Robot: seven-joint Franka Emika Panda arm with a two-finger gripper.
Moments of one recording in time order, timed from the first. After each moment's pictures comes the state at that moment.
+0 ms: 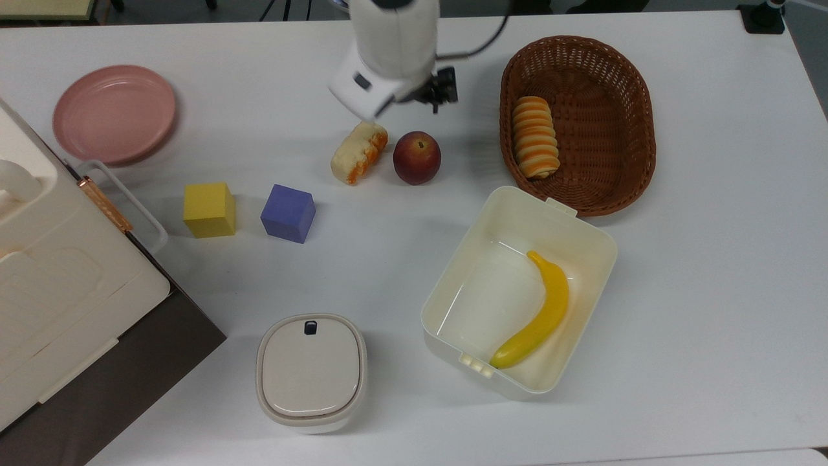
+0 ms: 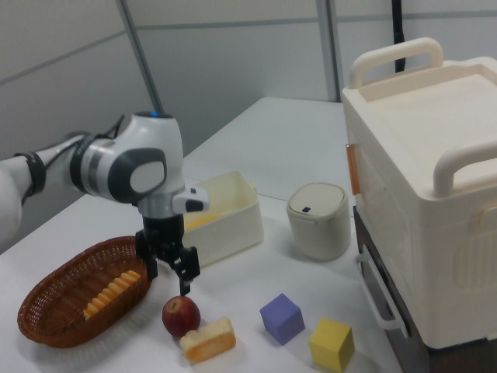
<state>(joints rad) 0.05 0.23 0.09 -1.73 0.03 1.69 0.06</state>
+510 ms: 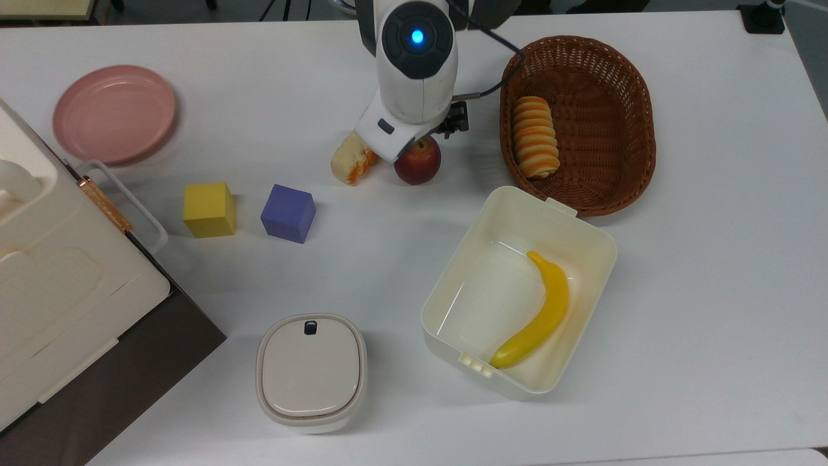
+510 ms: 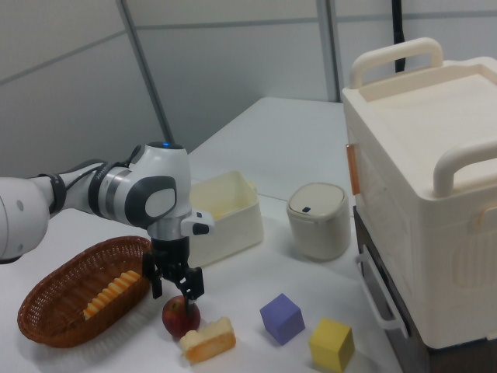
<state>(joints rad) 0.08 0.32 0.09 -1.76 0.03 1.77 0.06</state>
